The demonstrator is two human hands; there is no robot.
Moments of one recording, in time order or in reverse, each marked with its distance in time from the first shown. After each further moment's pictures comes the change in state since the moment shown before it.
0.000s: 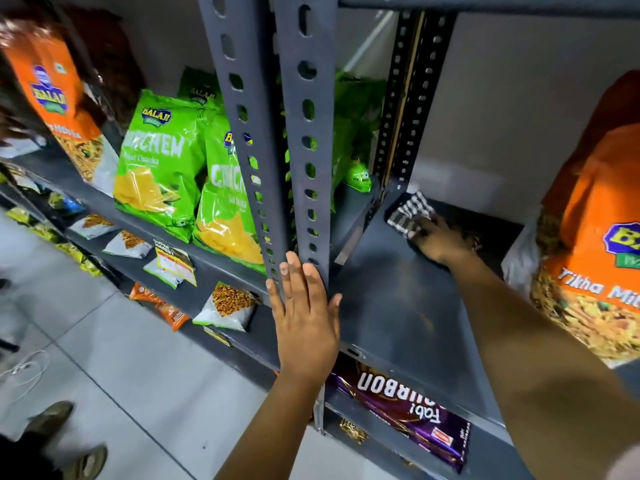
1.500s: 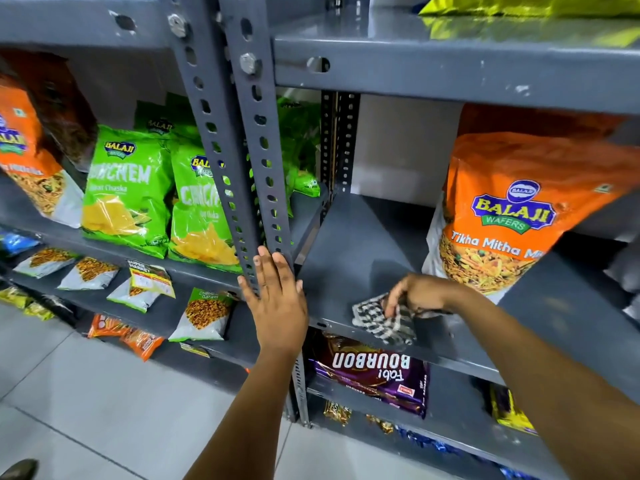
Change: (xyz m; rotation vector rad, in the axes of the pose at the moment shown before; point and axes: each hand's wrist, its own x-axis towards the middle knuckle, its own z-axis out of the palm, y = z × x) left_hand 0.006 0.009 -0.028 0.025 -0.116 -0.035; right_hand -0.184 0.016 -0.027 0.286 -0.432 -0.082
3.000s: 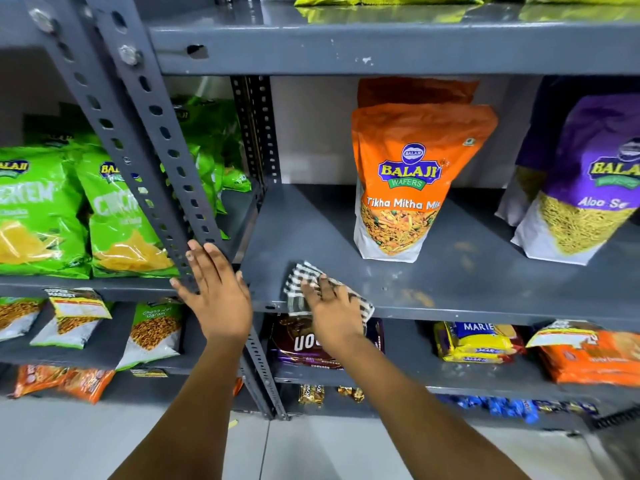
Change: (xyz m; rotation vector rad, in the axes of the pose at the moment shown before) left_hand -0.001 0.005 -0.019 -0.015 -0.225 -0.023; right_hand -0.038 -0.036 0.123 -0.391 0.545 0.111
